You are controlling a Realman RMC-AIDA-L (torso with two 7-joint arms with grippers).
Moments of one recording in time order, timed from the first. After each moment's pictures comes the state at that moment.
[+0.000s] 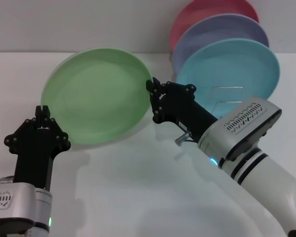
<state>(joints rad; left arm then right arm) -0.15 -2.08 2.85 0.96 -1.55 1.37 0.74 0.65 2.08 0.18 0.52 -1.86 -1.02 -0.09</state>
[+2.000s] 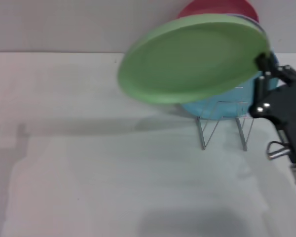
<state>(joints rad) -0.22 -2.06 2.75 0.33 -1.36 1.65 -0.44 0.33 2.07 0.27 0.48 -1.98 -1.69 -0.26</state>
